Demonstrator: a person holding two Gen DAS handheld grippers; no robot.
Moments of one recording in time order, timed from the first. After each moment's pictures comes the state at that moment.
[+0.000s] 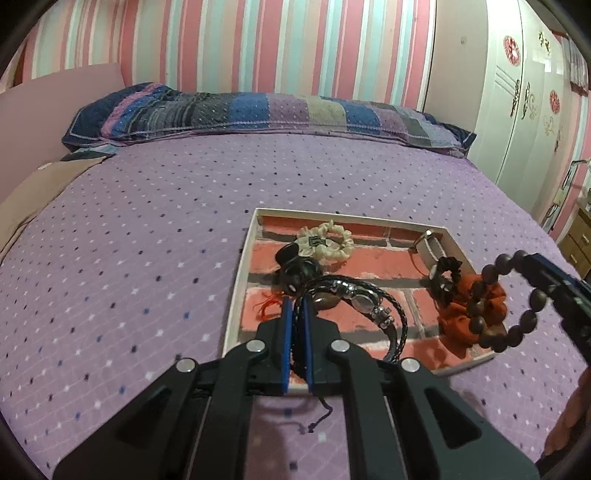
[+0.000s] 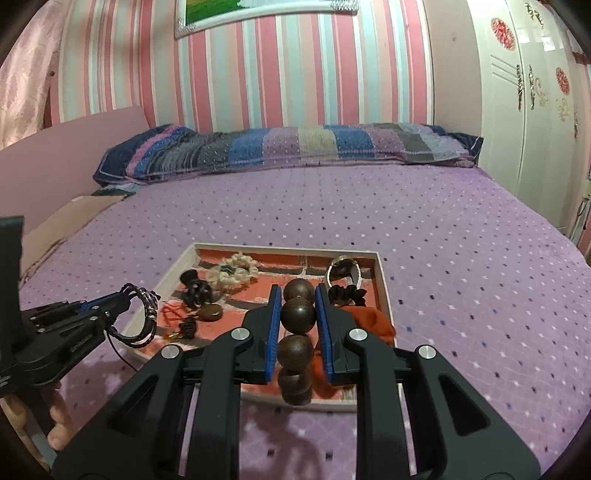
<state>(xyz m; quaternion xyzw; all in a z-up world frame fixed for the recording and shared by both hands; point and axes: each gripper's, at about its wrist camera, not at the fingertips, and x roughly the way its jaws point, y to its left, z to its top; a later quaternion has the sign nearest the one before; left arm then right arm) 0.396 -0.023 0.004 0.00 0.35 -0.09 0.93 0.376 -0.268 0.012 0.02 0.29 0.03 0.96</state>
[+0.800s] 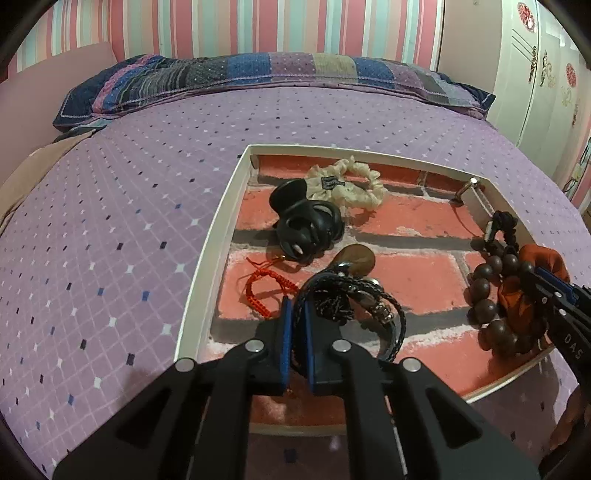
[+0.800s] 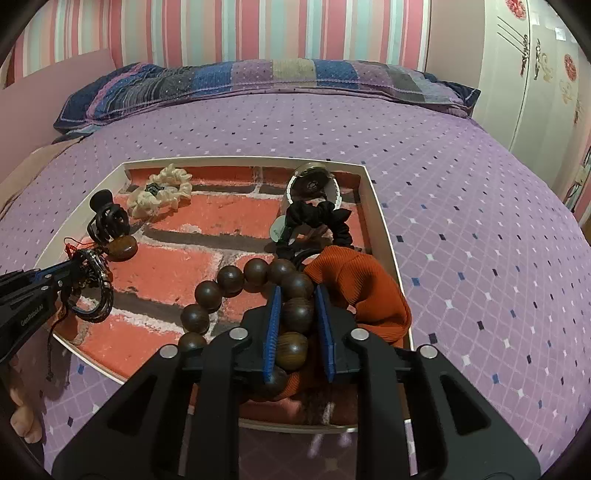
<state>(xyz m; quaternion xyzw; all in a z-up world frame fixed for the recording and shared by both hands) 0.440 -0.034 -0.071 0.02 0.41 -0.08 0.91 0.421 -0.286 -0.071 0.00 0.38 -0.02 0.92</state>
